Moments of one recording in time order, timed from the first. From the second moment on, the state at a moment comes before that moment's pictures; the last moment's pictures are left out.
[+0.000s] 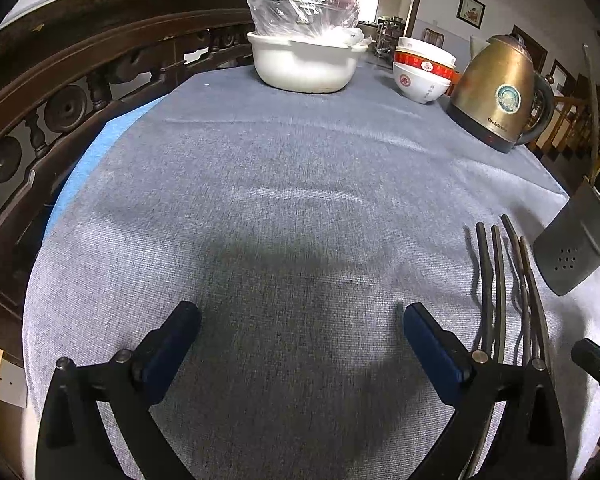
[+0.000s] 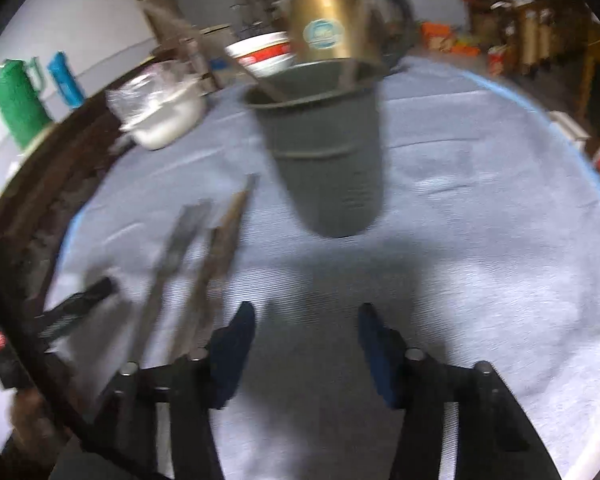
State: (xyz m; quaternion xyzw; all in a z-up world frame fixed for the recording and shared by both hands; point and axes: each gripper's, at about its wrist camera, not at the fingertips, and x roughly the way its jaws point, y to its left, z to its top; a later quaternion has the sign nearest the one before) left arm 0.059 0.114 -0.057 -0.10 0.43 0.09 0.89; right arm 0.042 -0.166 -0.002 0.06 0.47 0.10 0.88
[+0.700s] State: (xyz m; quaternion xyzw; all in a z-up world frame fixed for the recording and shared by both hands) left arm 0.057 0.118 -0.053 -0.11 0.42 0.08 0.90; right arm 0.048 -0.100 -0.014 0.01 0.52 0.19 0.83
